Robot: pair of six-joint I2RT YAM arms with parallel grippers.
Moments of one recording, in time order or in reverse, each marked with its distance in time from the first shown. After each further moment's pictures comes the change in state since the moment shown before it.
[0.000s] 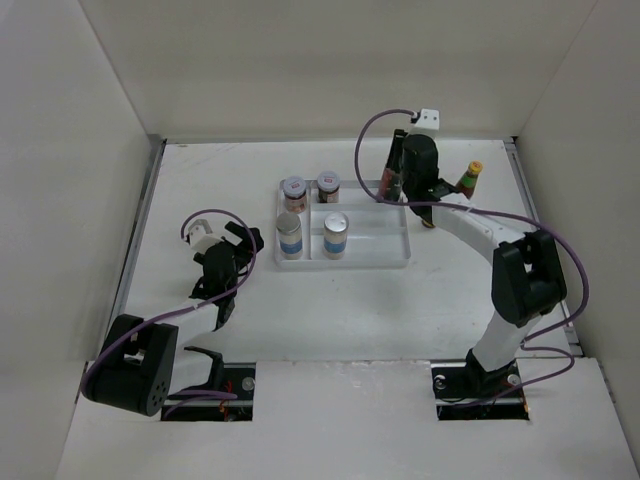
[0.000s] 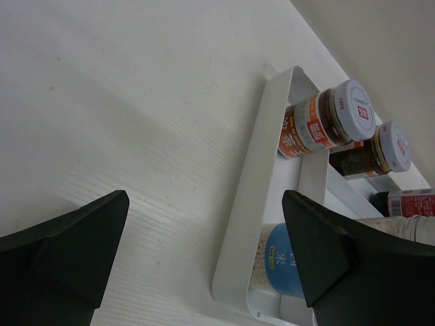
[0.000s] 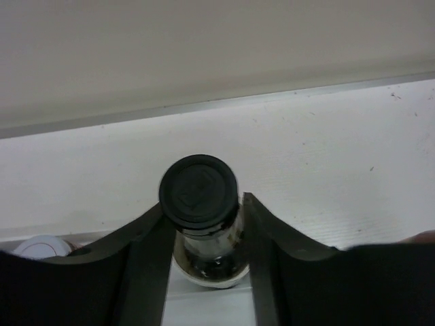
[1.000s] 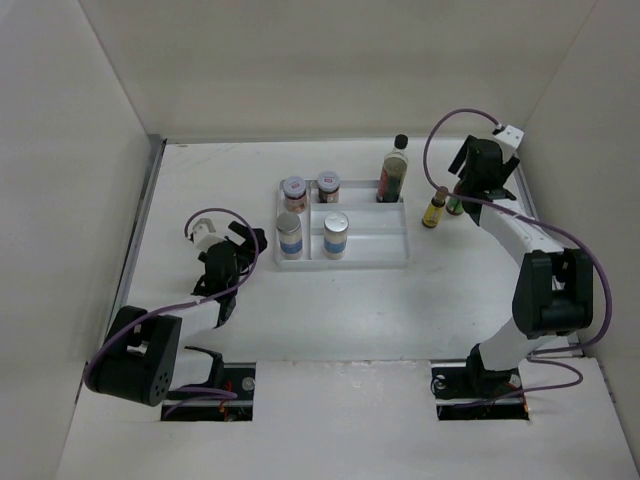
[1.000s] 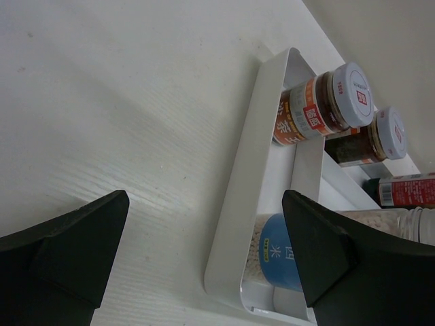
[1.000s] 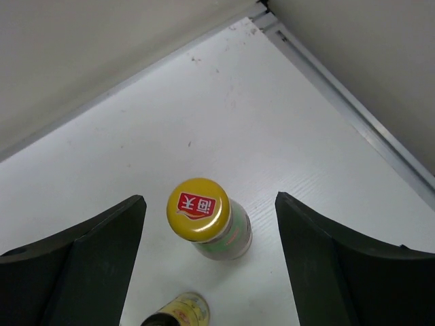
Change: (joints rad) left arm 0.000 0.050 0.011 0.016 0.057 -0.030; right arm -0.341 -0.137 -0.152 -0.134 0.082 0.147
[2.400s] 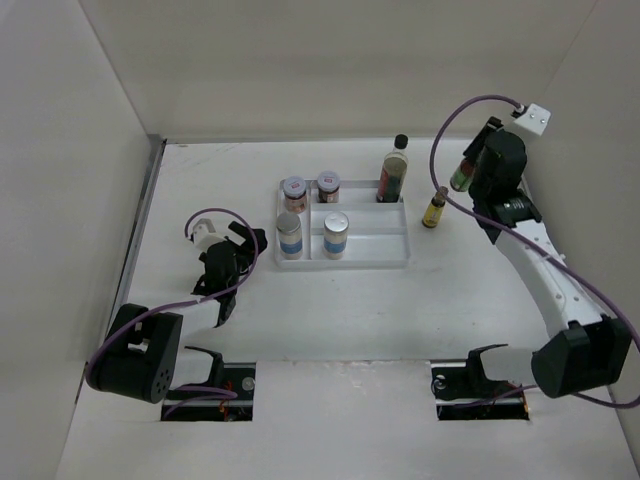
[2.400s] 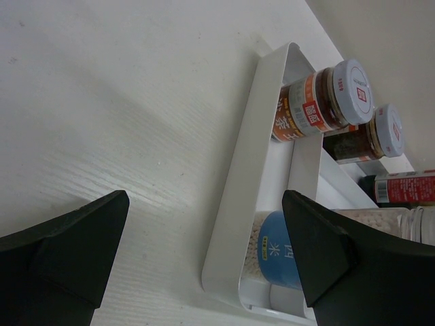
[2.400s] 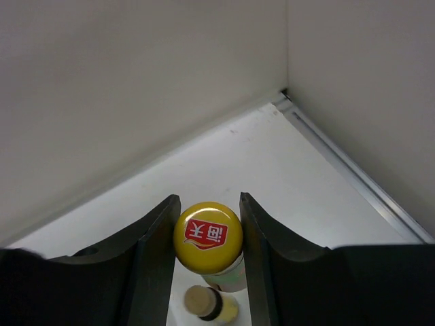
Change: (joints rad) left arm 0.008 0.015 0.000 0.007 0.025 -0.019; right arm 0.088 -0.280 0.048 -0.084 0.059 -0.055
